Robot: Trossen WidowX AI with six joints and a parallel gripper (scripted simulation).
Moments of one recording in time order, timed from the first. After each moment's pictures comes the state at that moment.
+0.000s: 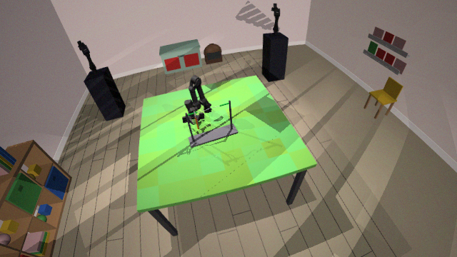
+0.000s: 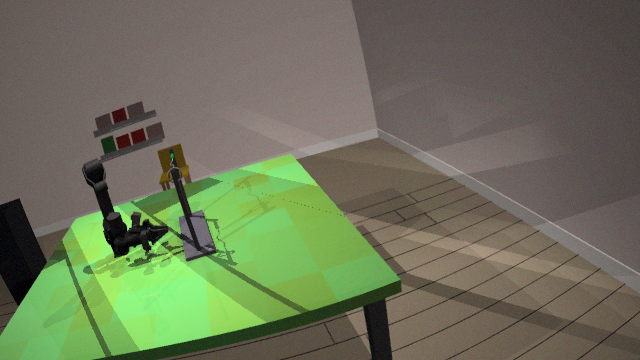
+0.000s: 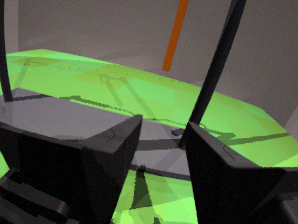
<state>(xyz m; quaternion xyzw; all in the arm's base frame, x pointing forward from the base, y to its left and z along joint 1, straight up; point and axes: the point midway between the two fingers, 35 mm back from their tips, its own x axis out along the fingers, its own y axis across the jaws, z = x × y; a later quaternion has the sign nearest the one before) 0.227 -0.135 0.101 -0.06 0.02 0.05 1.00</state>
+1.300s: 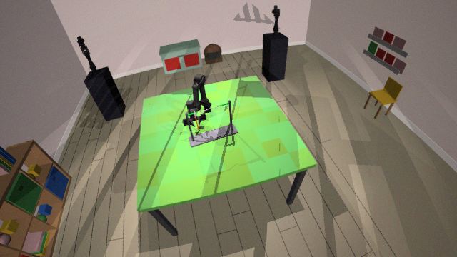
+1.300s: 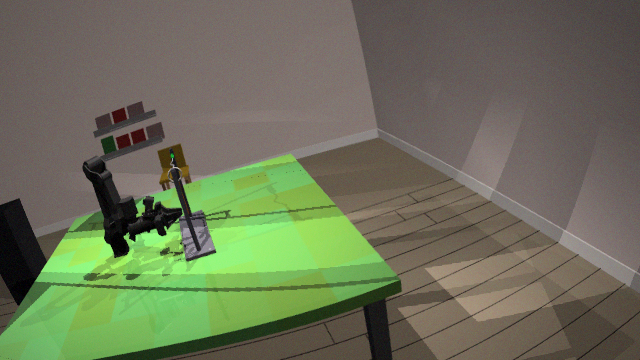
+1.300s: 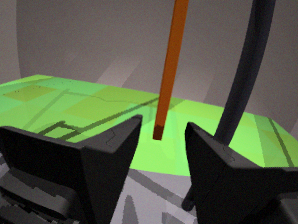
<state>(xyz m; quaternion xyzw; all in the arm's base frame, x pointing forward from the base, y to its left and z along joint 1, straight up) 0.297 -0.127 0.145 -0.01 -0.01 0.05 1.00</state>
